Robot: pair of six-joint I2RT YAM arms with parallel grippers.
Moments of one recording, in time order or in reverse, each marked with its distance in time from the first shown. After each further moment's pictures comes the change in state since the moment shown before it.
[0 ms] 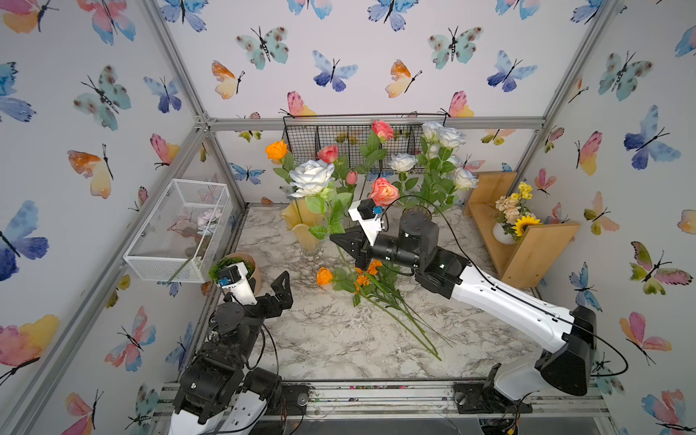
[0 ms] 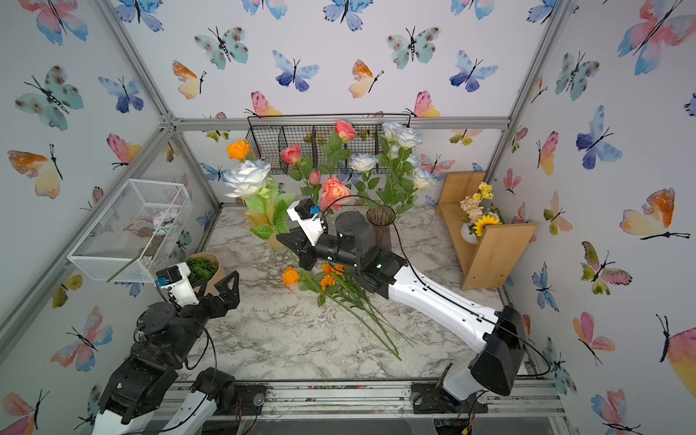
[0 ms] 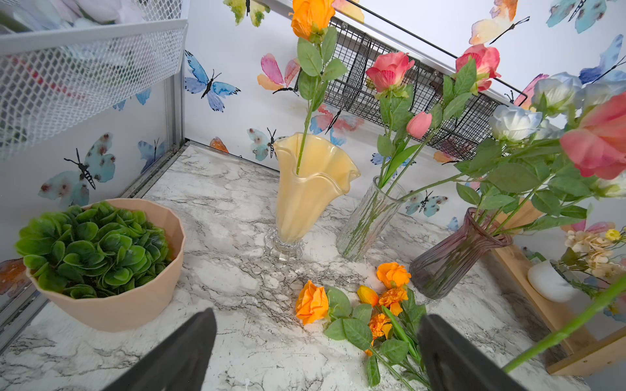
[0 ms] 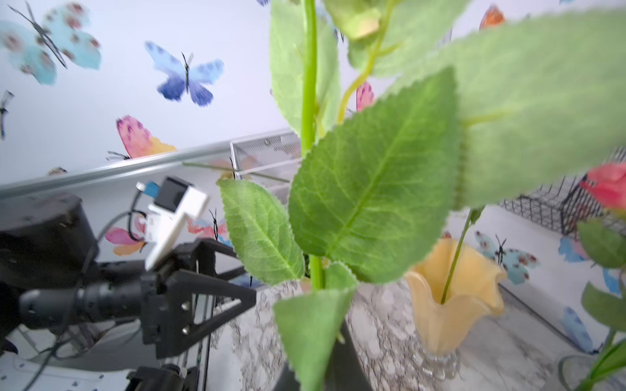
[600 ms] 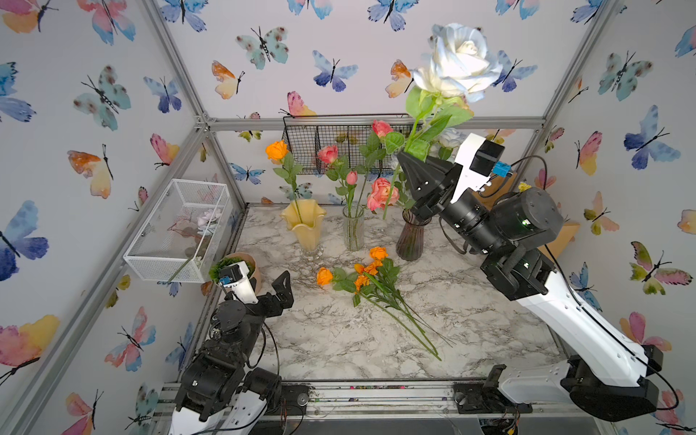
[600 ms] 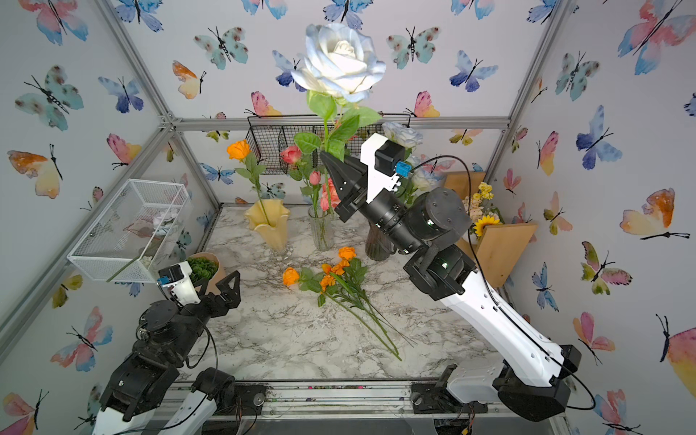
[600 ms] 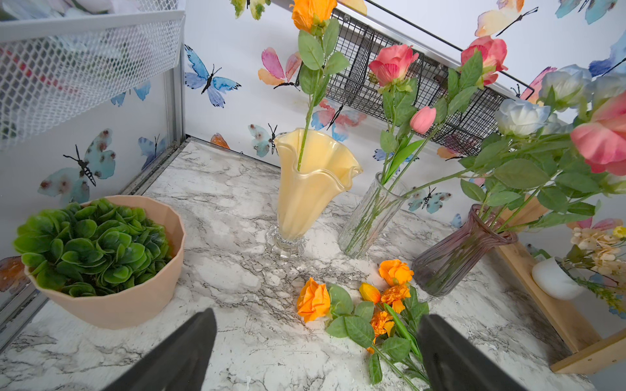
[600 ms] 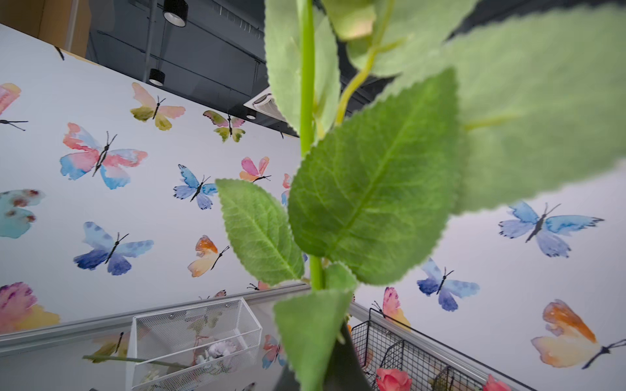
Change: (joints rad) left arm 0.001 0.023 0.000 0.000 0.000 0.000; right arm -0.050 -0.140 0.263 0.058 0.332 -0.249
